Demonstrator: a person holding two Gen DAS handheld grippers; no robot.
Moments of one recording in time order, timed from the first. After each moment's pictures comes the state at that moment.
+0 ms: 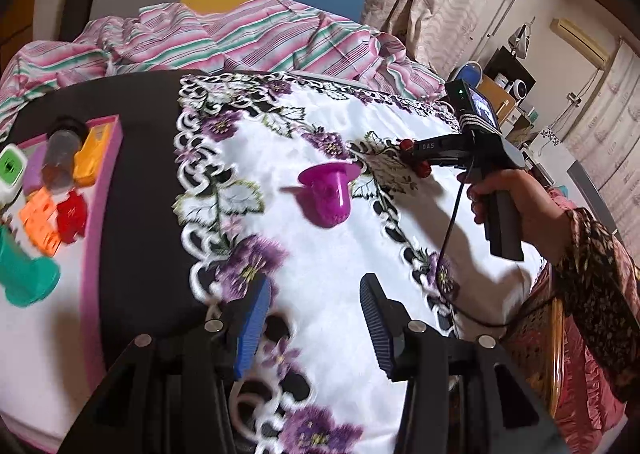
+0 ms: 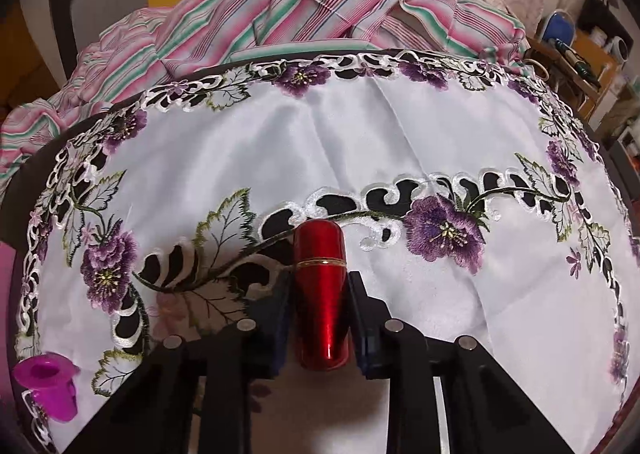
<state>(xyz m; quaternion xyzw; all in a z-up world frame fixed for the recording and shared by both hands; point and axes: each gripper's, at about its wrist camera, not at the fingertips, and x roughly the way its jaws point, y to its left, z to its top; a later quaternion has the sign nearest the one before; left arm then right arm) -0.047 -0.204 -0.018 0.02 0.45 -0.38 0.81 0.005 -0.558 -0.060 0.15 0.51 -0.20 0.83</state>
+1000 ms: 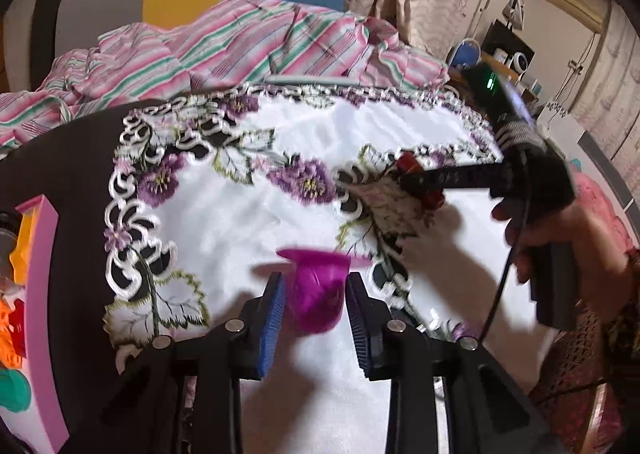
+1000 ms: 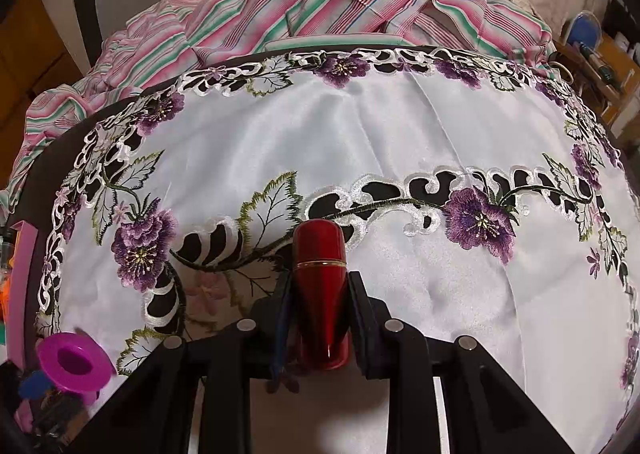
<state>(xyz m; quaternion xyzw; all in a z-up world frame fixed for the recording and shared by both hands) -0.004 -0.298 -0.027 0.08 0.43 -0.39 0.81 0.007 -0.542 -0.058 0.14 0.52 -0.16 0.83</state>
